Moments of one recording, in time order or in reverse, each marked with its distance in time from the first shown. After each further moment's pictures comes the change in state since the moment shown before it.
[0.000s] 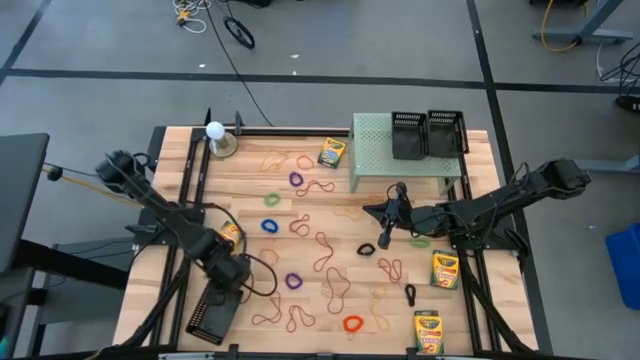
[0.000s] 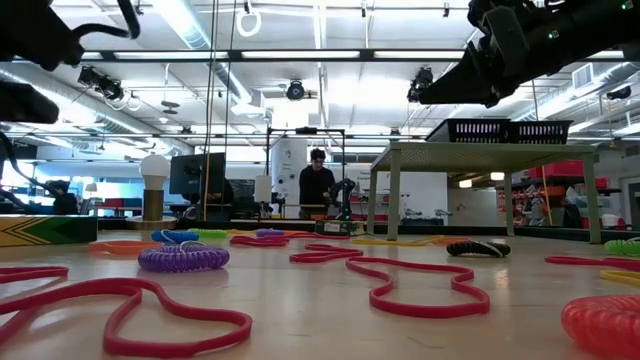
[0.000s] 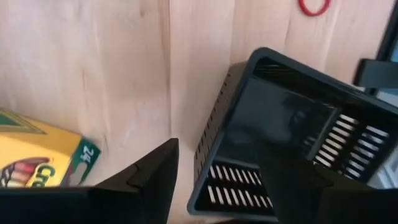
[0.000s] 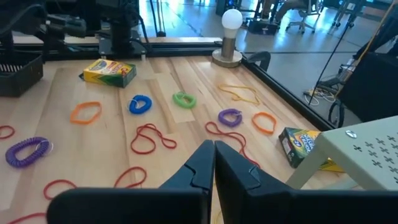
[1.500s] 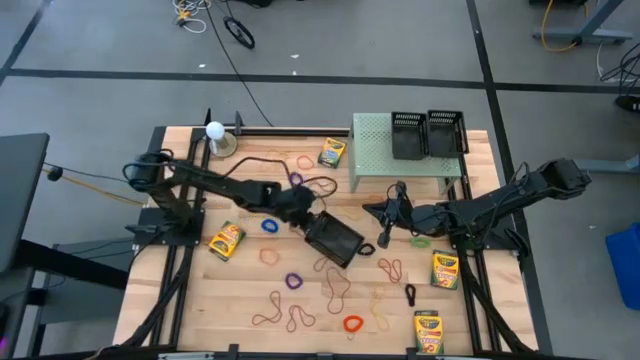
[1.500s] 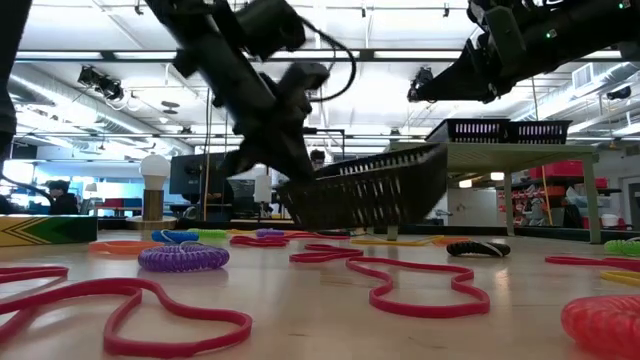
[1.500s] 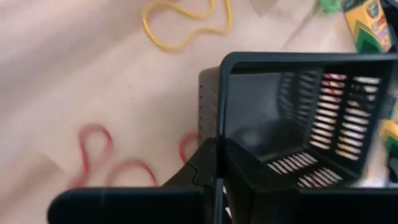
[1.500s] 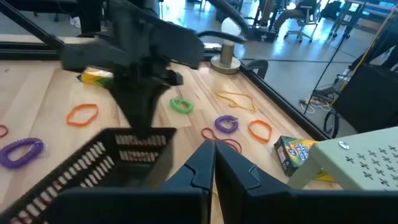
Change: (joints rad) left arm 0.678 0.276 0.125 0.717 -0.185 -0.144; right arm -0.011 0.000 0.000 0.027 0.000 -0.056
